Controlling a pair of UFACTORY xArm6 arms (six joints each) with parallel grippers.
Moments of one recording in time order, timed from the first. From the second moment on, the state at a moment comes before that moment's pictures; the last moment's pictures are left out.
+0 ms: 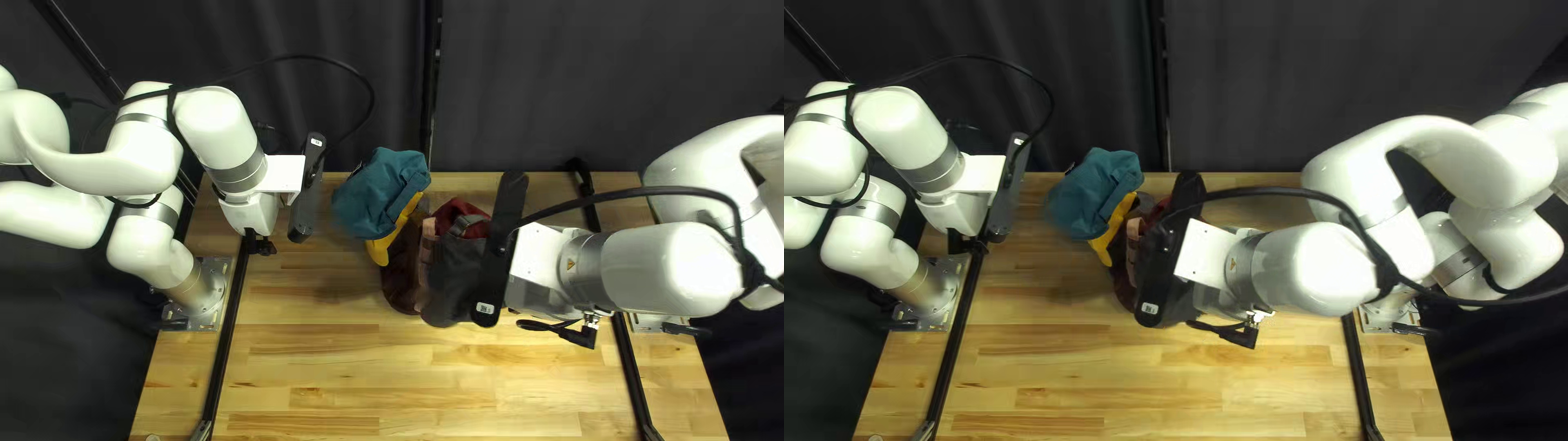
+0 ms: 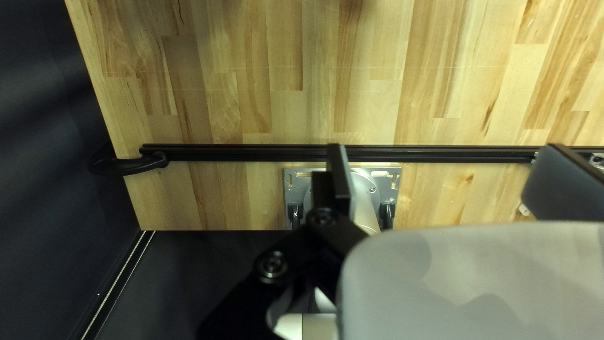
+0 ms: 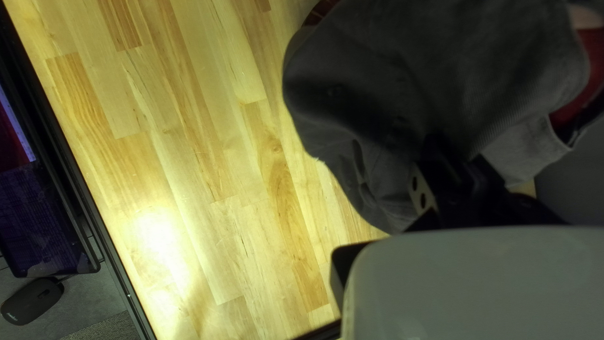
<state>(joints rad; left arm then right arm) -0.01 -0.79 -0.78 0.00 1.57 -0.01 0.51 -0.19 -1.42 -0.49 1.49 0.75</state>
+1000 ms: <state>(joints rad) -0.01 -0.79 -0.78 0.00 1.57 -0.01 0.86 -0.38 -1.53 -0.58 2.08 0.90</state>
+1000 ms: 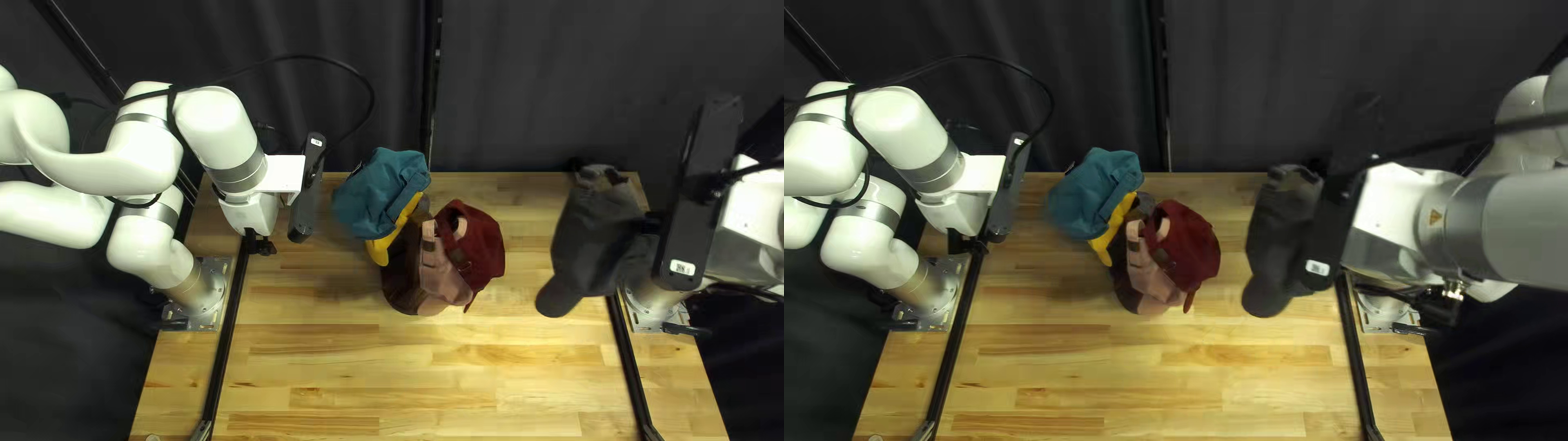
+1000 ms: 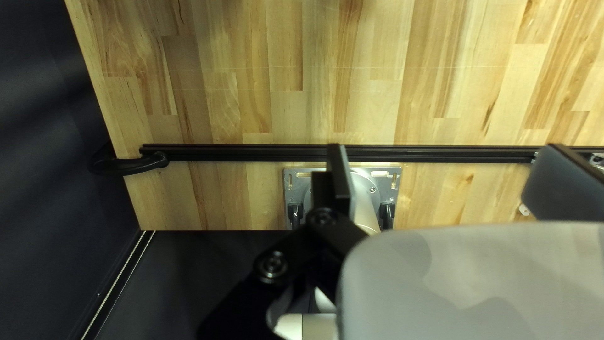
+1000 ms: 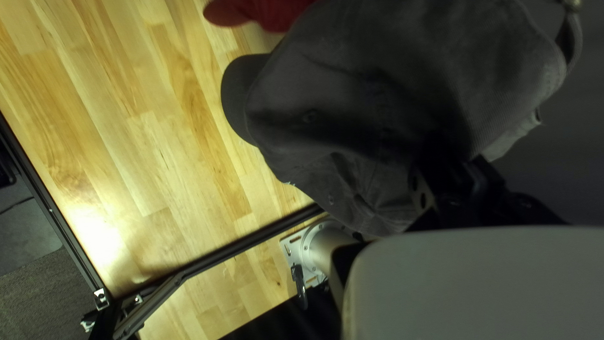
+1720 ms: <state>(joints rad) -0.01 -0.79 -0.78 0.00 1.57 -0.01 0.70 -0.77 -0.70 -0.27 1.55 1.08</state>
